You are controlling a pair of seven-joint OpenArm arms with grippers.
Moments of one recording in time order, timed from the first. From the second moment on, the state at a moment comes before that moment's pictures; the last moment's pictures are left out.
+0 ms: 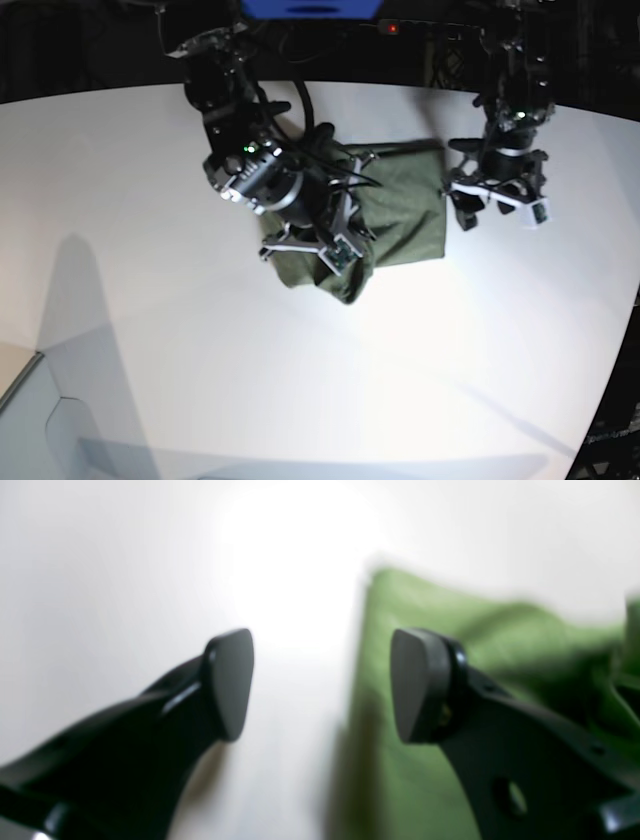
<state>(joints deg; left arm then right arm) 17.4 -9.4 -6.2 99.2 -27.9 9.1 24.0 -1.6 -5.2 -18.7 100.0 -1.8 26.6 -44.7</state>
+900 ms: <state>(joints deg) 12.4 -10.0 -0.2 87.5 -27.6 9.1 23.0 -0.6 -6.5 -26.3 101.1 -1.6 26.6 -44.7</state>
